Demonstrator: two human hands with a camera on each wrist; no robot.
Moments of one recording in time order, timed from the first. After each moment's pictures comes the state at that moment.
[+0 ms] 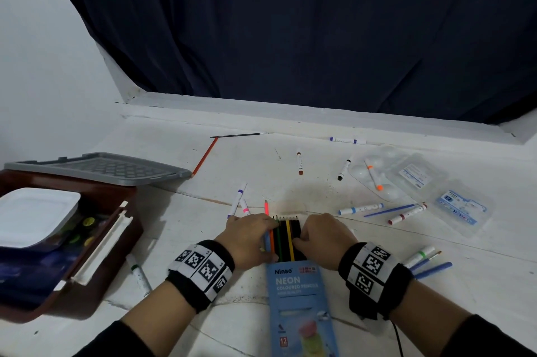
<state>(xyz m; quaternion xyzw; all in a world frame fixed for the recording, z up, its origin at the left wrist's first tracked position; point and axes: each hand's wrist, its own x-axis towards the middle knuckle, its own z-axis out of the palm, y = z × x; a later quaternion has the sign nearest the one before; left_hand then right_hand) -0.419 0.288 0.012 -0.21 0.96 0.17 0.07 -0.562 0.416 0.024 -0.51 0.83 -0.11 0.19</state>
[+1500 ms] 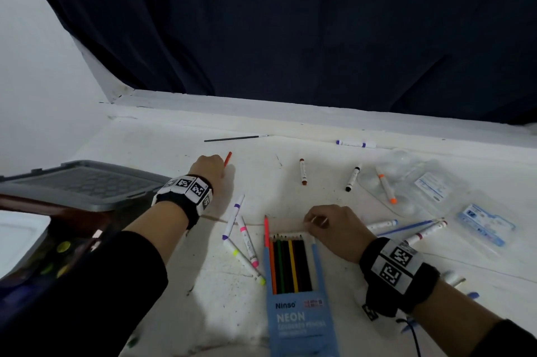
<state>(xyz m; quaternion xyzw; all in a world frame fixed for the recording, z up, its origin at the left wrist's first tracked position) -0.481 0.114 0.021 -0.45 0.88 0.10 0.05 -0.629 0.384 0.001 -0.50 0.79 -0.29 0.21</state>
